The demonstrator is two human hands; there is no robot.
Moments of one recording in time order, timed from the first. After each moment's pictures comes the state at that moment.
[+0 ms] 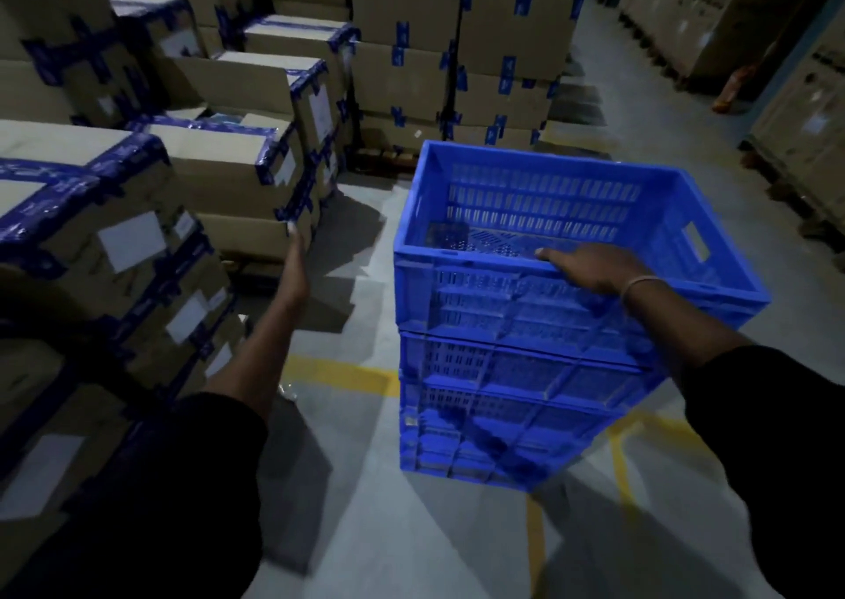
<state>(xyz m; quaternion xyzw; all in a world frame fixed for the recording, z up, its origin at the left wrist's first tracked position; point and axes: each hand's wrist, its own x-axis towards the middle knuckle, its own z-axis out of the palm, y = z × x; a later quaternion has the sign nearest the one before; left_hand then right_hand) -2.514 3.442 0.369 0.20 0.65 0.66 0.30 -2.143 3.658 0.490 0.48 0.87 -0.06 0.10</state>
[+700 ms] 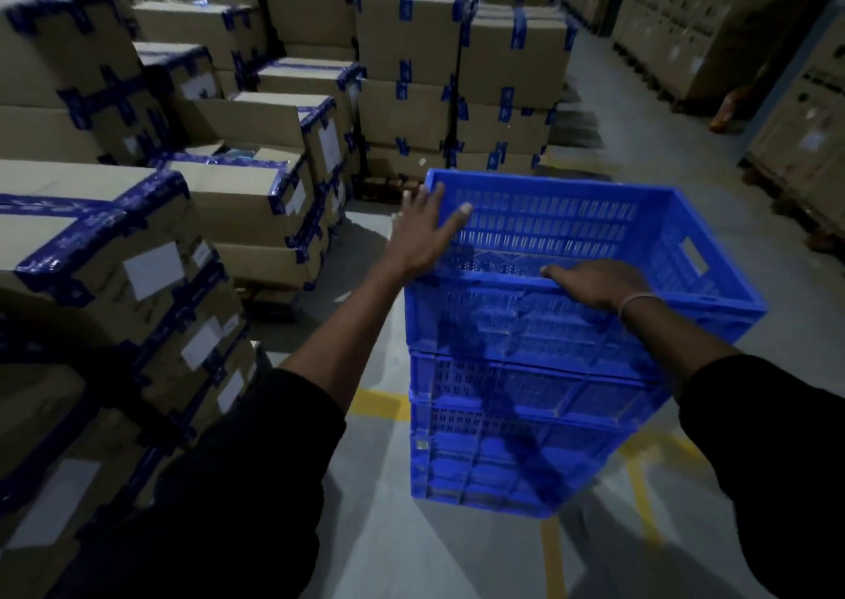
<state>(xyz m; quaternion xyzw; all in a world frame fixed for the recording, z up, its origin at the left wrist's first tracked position) -2.395 3.521 0.492 0.53 0.75 0.37 0.14 -2.137 3.651 0.483 0.51 0.86 -0.02 0.05</state>
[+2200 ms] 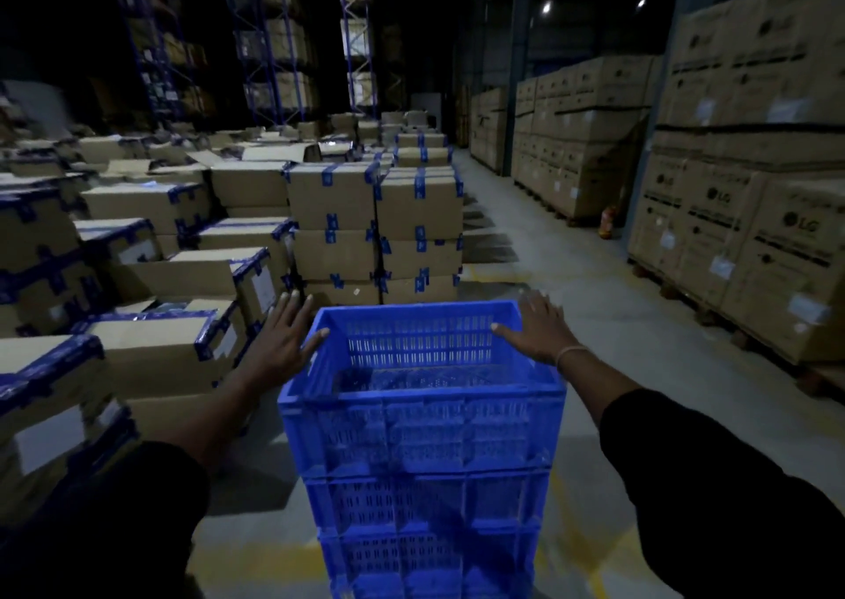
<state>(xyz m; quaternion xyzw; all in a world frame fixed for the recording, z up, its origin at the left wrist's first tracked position) -2.383 3.504 0.555 0.60 0.78 0.19 -0.05 -1.988 3.722 0.567 0.52 0.84 -0.10 -0.12</state>
